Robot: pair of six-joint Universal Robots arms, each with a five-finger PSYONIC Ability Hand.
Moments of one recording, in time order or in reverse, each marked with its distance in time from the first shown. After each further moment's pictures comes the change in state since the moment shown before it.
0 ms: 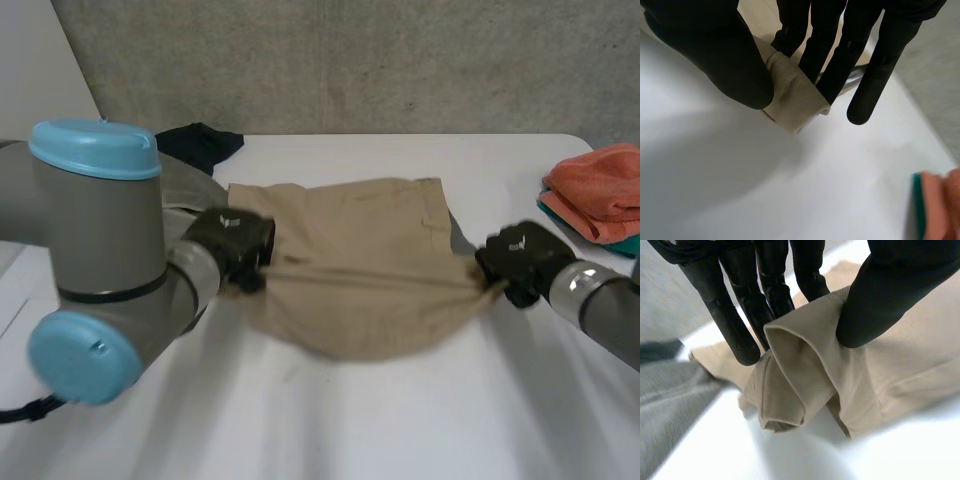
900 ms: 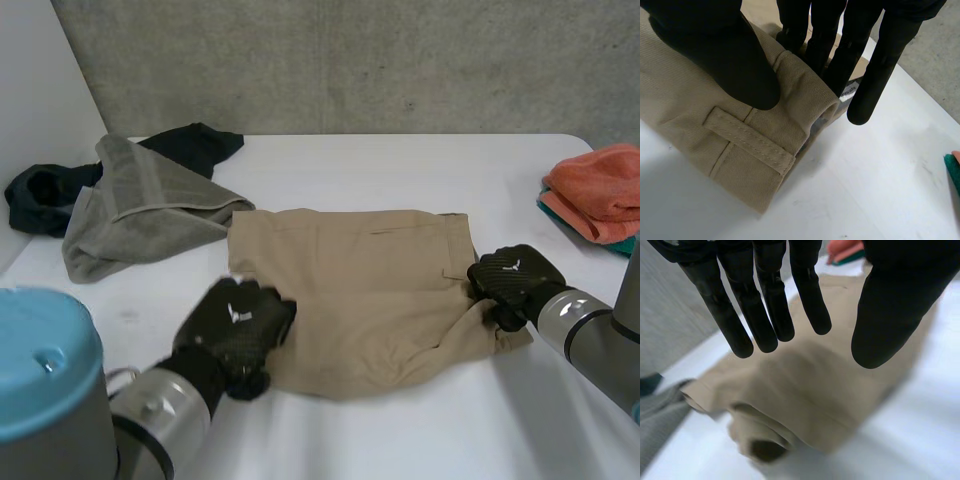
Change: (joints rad) left arm -0.145 0.323 -0.535 0.297 -0.016 0.055; right arm 0.043 -0.006 0.130 -0.173 0.054 0.215; left_hand -0.306 -0.352 -0.328 -0.361 -0.322; right_hand 0.008 0.001 0.012 0.000 0.022
